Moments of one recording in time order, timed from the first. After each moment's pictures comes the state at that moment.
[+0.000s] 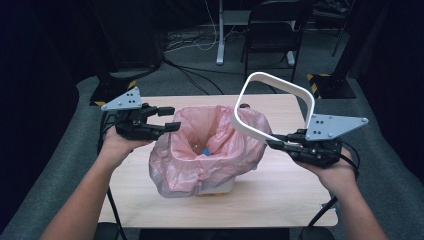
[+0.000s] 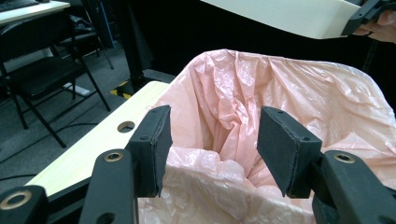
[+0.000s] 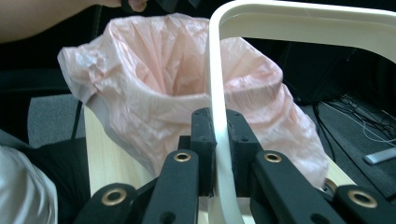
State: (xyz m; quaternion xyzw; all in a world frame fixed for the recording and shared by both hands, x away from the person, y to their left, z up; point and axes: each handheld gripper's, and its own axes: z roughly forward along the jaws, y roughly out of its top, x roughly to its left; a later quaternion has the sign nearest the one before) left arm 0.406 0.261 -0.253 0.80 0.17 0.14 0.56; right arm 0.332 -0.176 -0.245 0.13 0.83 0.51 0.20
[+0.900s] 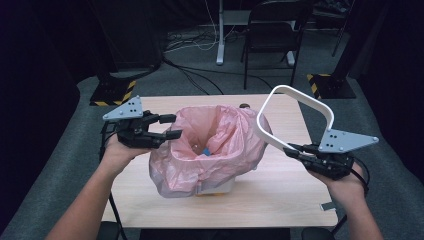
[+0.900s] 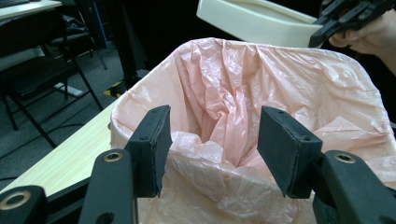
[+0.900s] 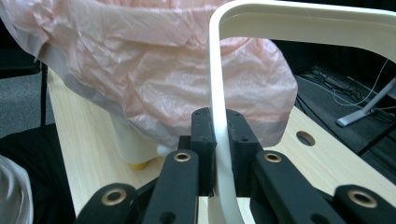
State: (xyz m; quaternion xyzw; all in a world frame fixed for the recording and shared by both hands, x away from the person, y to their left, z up) left arm 0.397 0.259 -0.268 0.80 0.16 0.13 0.56; right arm 0.327 -0.214 -0.289 0.20 0.82 0.49 0.22
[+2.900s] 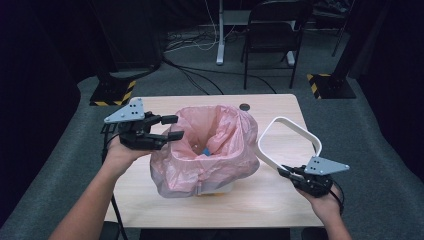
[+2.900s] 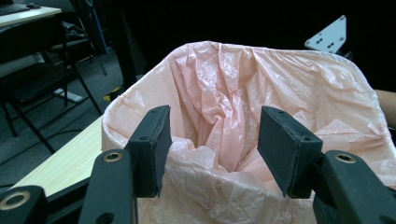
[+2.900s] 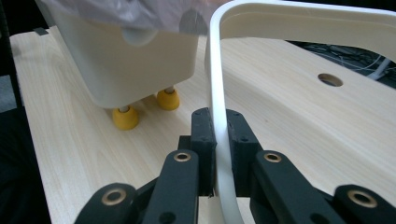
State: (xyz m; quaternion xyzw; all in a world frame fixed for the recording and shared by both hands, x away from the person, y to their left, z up) left arm 0.395 0.255 -0.271 0.80 0.16 0.13 0.57; right arm 0.341 -0.227 -0.419 0.26 0.80 0.50 0.20
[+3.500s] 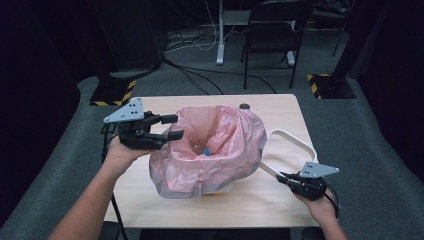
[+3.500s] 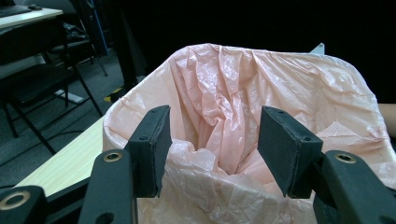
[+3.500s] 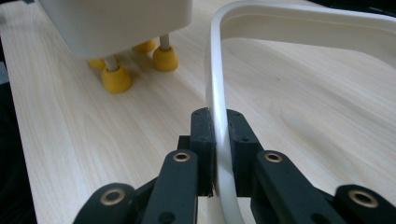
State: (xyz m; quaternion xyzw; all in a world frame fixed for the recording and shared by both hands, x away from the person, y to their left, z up) left arm 0.394 0.256 -0.269 0.80 0.16 0.14 0.57; right arm 0.352 -0.232 -0.463 0.28 0.82 0.47 0.16
